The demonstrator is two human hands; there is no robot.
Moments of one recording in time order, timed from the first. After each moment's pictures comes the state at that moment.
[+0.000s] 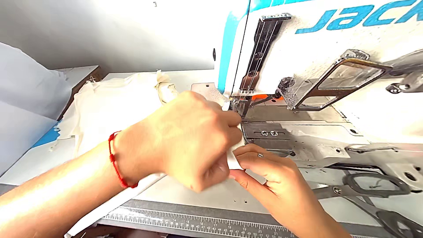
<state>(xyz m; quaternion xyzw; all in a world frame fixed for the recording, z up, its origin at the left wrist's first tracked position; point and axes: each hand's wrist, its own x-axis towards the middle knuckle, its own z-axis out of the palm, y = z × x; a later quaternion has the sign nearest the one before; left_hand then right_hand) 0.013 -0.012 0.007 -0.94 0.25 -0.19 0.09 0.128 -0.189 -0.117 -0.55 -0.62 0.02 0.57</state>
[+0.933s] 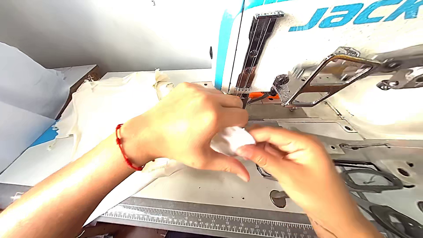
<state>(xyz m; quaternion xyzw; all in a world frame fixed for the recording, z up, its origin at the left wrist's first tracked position) 0.024 -0.008 0.005 -0.94 0.24 -0.25 0.01 0.134 -0.189 -0.075 -0.53 -0.54 0.10 0.64</state>
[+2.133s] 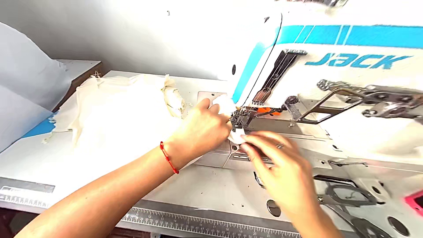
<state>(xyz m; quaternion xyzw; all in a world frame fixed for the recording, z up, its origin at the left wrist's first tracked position) 0.033 -0.001 -0.054 -0.93 0.08 -0.30 0.19 0.143 -0.183 -0.101 -0.70 -0.52 -0.26 0.41</state>
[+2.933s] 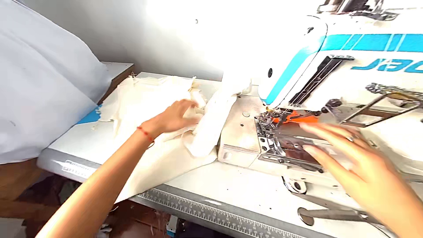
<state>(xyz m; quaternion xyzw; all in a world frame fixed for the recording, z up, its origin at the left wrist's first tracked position) -0.048 0.107 -0.073 -0.94 -0.21 -0.11 -0.25 0.199 -0.218 -0.080 -0.72 -0.60 -0.11 0.35</state>
